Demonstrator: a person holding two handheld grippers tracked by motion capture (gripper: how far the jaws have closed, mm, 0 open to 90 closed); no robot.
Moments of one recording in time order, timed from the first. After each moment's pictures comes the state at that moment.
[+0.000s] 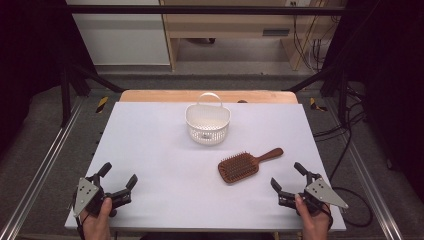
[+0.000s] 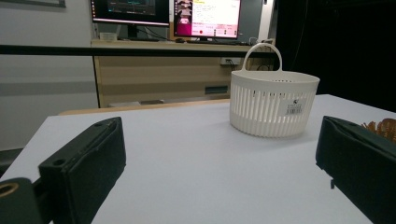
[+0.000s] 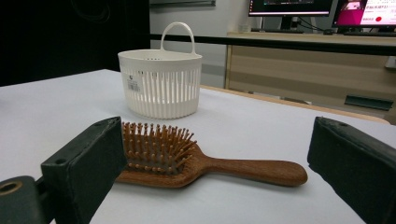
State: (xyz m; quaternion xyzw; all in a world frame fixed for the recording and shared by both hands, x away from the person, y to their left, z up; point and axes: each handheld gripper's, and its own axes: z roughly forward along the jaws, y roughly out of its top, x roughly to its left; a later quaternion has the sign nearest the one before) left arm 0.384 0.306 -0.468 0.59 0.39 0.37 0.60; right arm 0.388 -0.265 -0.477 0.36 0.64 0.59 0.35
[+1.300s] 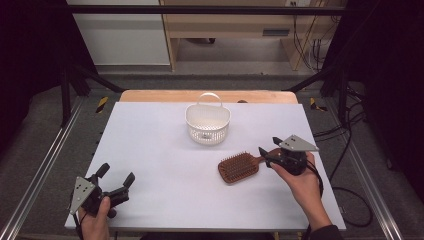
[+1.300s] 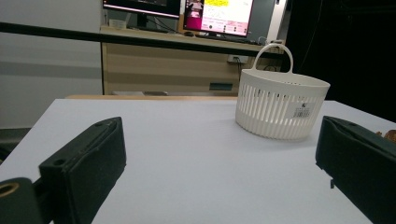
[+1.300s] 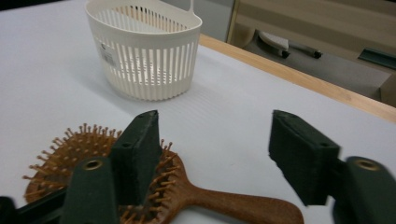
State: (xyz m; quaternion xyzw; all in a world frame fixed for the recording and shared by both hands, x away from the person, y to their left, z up) left arm 0.385 0.310 -0.469 0.58 0.43 0.35 0.60; right arm 0.476 -0.224 -0.411 0.38 0.76 0.44 0.30
